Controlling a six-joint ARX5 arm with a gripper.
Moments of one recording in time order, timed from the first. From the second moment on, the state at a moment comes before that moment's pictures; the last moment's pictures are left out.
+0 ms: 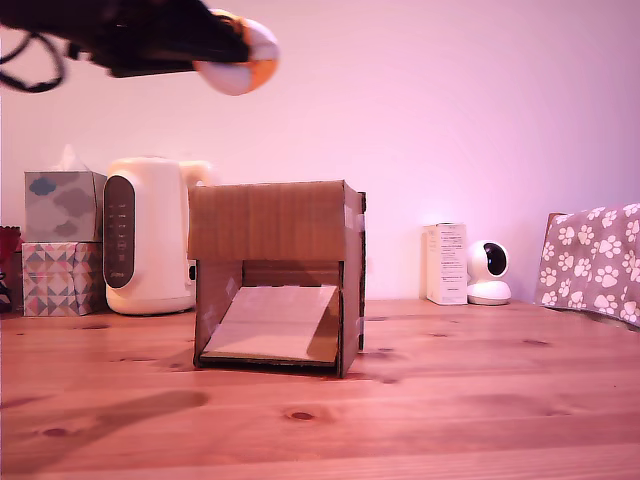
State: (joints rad) arm -0.60 1.12 0.59 0.46 0.24 0.03
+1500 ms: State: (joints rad) arm -0.50 1.69 1.44 -0.39 0.28 0.11
